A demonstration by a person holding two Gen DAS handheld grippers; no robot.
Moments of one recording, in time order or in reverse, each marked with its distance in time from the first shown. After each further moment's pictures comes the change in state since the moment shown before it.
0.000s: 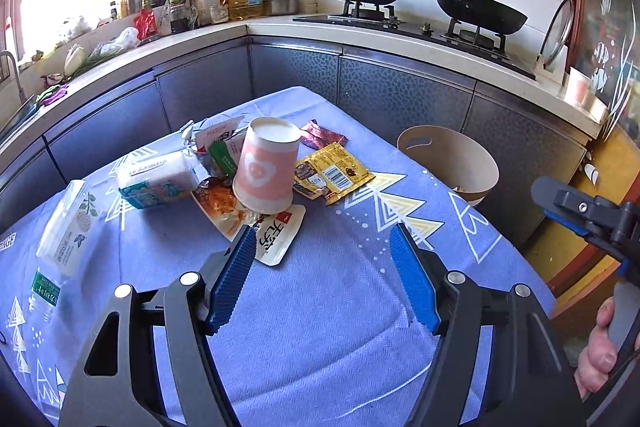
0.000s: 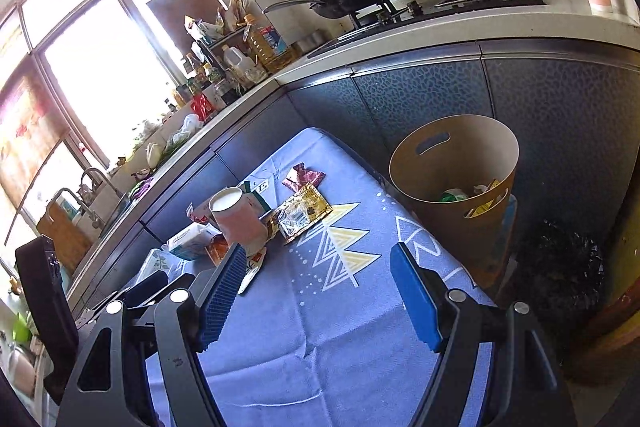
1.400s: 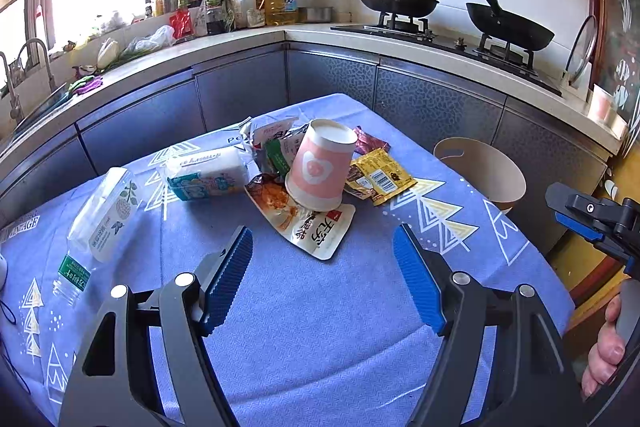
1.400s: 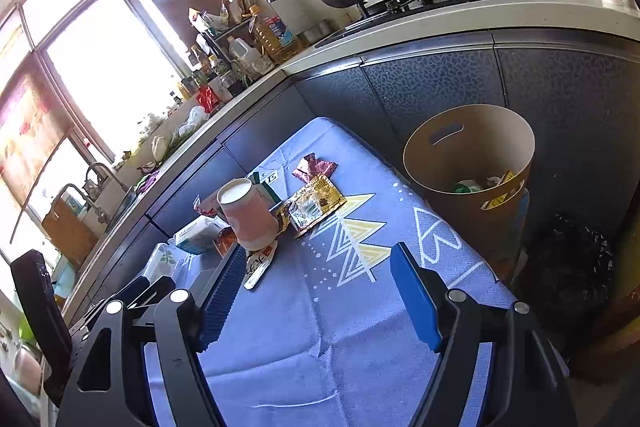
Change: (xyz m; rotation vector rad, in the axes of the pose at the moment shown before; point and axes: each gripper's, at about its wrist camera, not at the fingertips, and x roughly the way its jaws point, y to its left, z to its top) left arm -0.015 0.032 -0.010 -0.057 -0.033 0.089; right arm 0.014 0.009 -0.002 -0.003 0.040 0.026
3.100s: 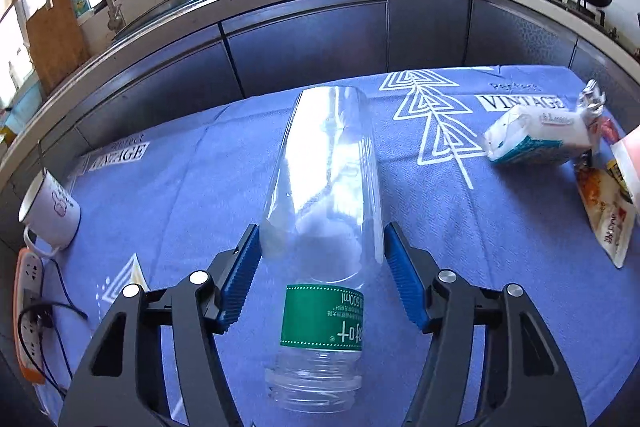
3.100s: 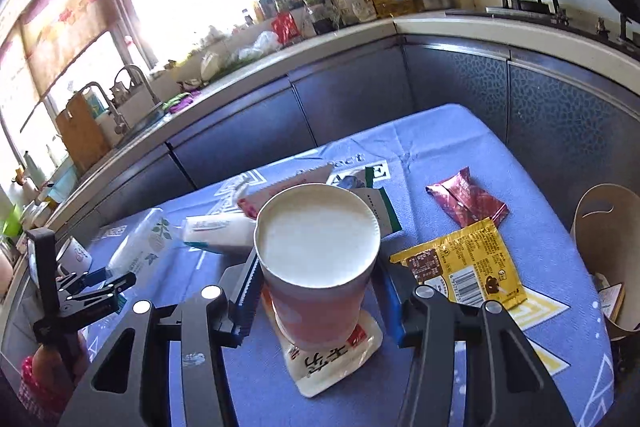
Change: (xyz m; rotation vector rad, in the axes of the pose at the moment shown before) left arm 0.065 0.247 -0.029 -0.221 0.204 0.382; right arm 0.165 0.119 0.018 -0.355 0.127 0.147
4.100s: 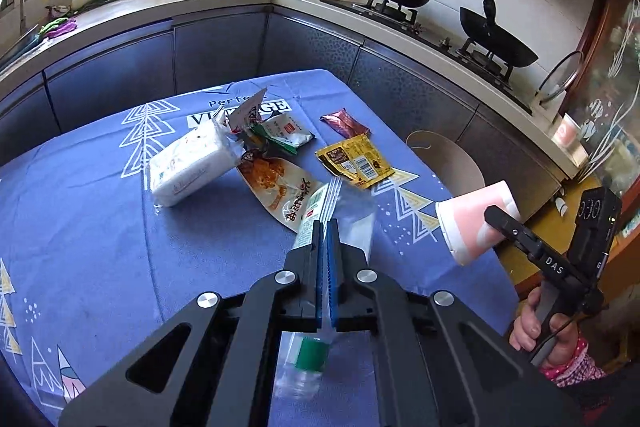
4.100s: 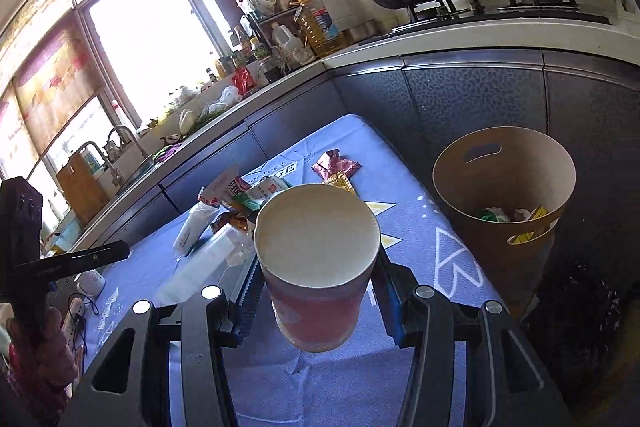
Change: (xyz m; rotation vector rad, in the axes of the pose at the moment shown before) left arm -0.127 -0.162 -0.011 0.145 -0.010 -0.575; right arm -0.143 -0.092 -0.081 0.188 -0.137 -0.057
